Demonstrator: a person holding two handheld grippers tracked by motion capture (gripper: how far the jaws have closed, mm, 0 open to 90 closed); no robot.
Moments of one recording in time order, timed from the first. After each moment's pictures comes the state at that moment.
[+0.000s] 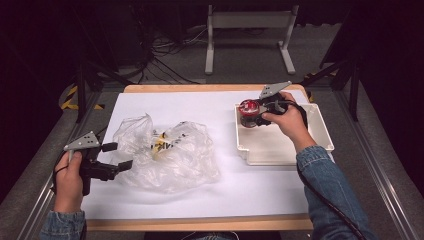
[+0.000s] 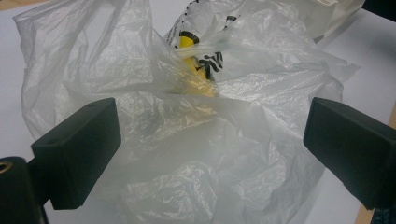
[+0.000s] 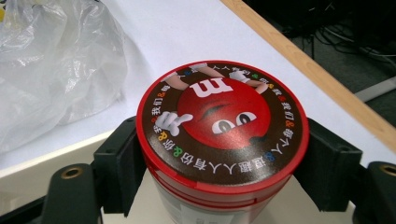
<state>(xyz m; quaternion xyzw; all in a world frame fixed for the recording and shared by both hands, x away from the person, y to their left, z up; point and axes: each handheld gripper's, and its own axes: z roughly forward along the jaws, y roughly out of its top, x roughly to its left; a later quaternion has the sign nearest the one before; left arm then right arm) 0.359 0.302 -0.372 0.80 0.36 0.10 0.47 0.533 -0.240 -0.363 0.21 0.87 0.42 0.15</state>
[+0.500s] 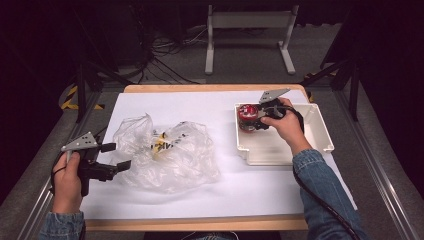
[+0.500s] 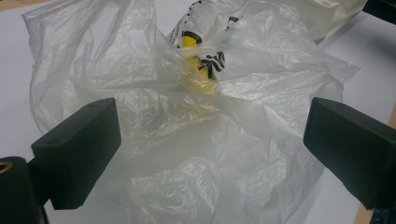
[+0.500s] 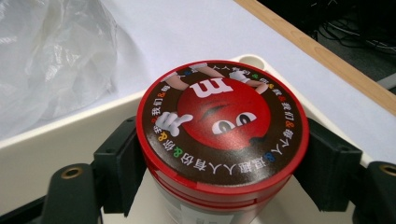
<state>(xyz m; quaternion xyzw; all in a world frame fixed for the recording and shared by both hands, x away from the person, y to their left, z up) 0.359 0.305 -0.372 0.80 0.36 0.10 0.47 0.538 -0.244 -0.391 0.22 0.87 0.43 0.14</state>
